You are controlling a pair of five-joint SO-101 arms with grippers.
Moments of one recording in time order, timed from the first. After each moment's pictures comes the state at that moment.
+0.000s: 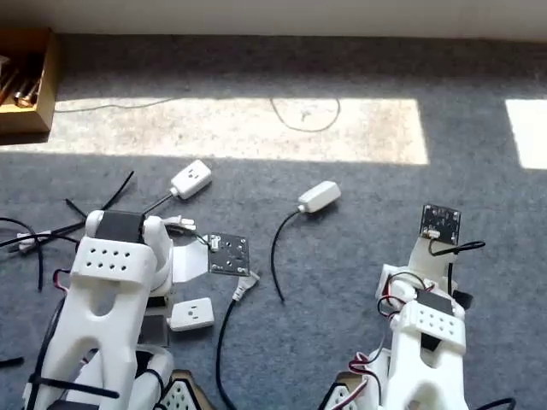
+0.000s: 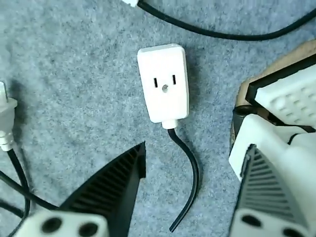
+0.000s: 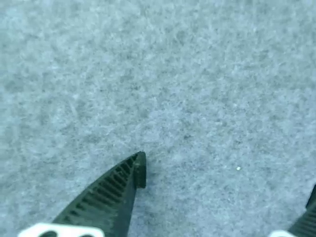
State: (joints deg) left arm 0.7 -37.8 47.5 92.9 -76.0; right arm 15.8 -46.6 82.8 32.1 5.0
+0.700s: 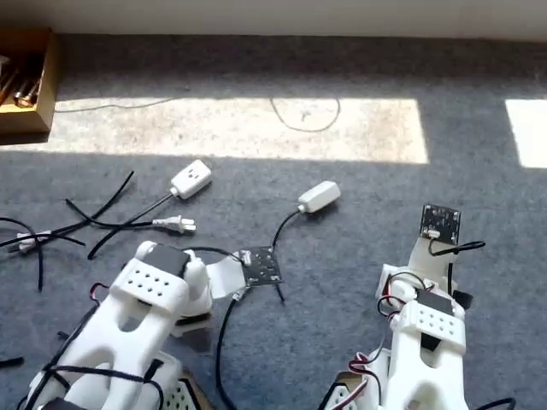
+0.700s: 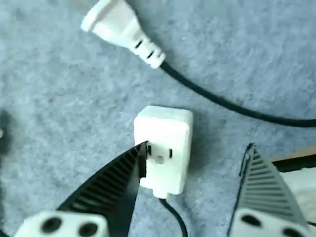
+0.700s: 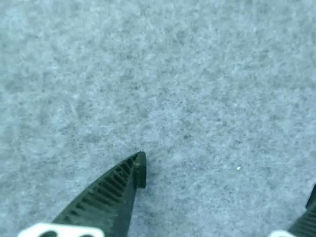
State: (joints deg) left arm 10.3 -38.3 63.3 71.6 -54.5; right arm 15.8 -46.6 82.8 32.1 5.0
